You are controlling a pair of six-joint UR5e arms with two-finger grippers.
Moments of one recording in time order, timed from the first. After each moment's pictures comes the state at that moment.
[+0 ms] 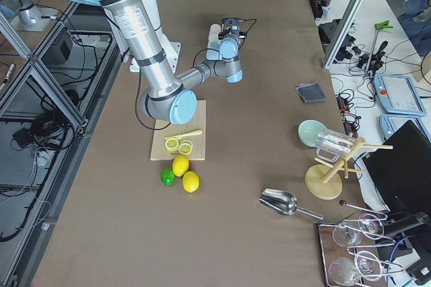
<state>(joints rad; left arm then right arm) -0.67 -1.88 -1.82 -2.98 -1.39 -0.29 0.60 -1.01 1.36 0.06 2.03 0.15</state>
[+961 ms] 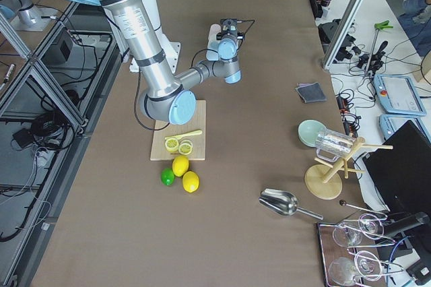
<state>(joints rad) -1.19 -1.87 -1.47 -2.77 -2.09 -0.49 0.59 -1.02 1.38 0.06 2.04 0.16</state>
